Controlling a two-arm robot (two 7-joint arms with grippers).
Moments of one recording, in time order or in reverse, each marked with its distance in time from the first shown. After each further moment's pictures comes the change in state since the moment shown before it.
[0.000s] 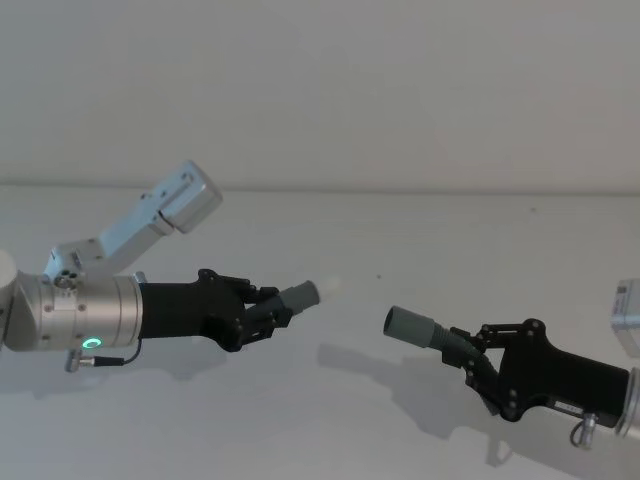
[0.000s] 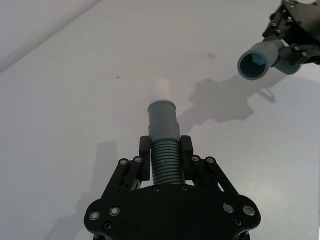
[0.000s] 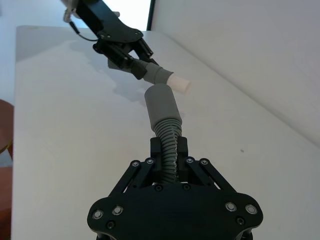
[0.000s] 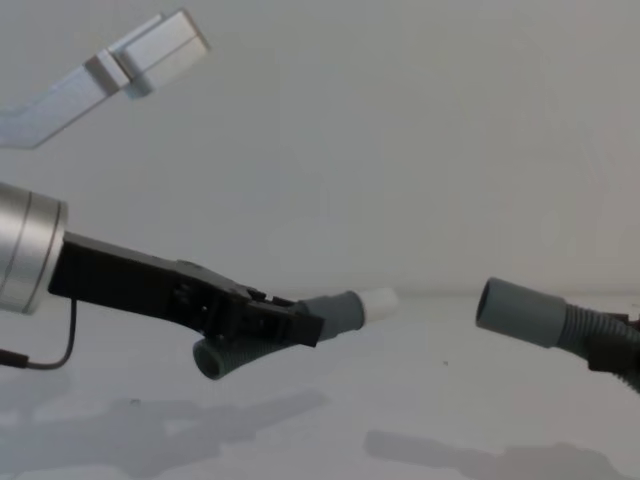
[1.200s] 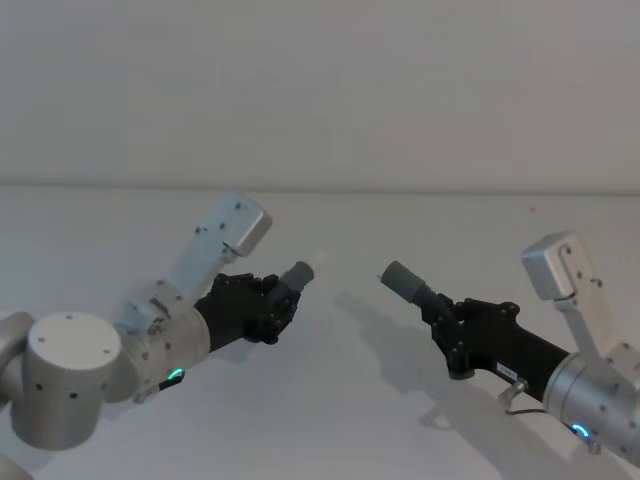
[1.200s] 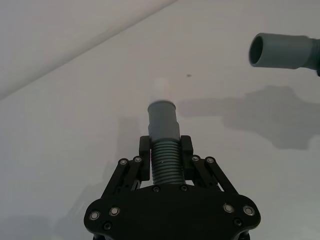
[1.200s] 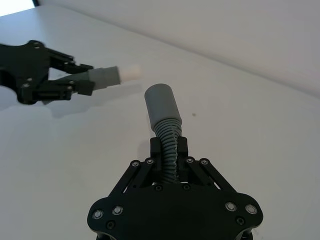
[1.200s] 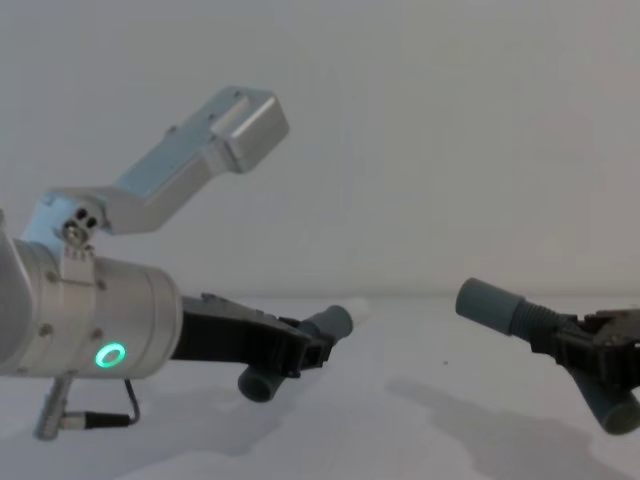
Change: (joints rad) left arm 0.134 -0.207 0.002 -0.046 0.194 0.030 0.486; right arm -0.052 -0.208 0.002 -0.174 -0.149 0.462 -0.478
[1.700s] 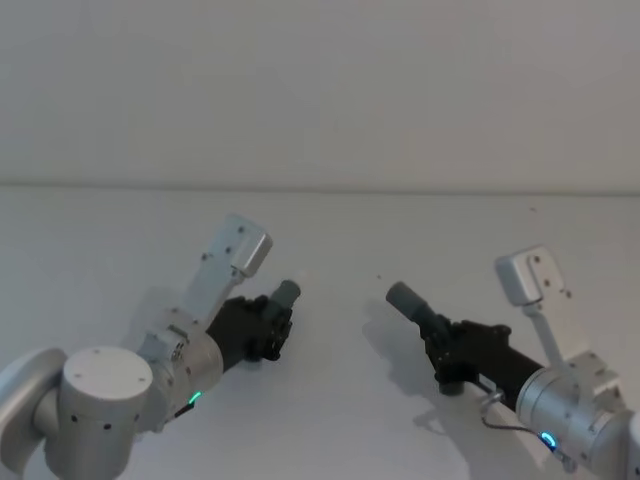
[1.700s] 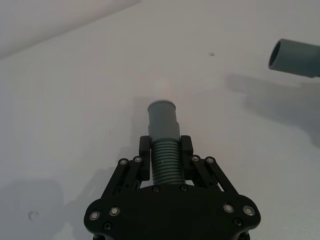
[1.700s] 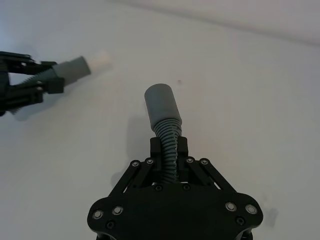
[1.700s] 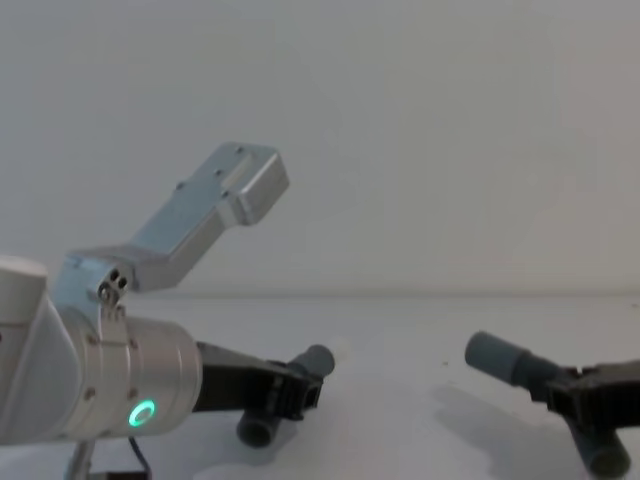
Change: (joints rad) left arm 0.064 -0.082 -0.009 0.020 0.011 0.032 0.162; right arm -0.014 -0.096 -0.022 -0.002 -0.046 0.160 -0.161
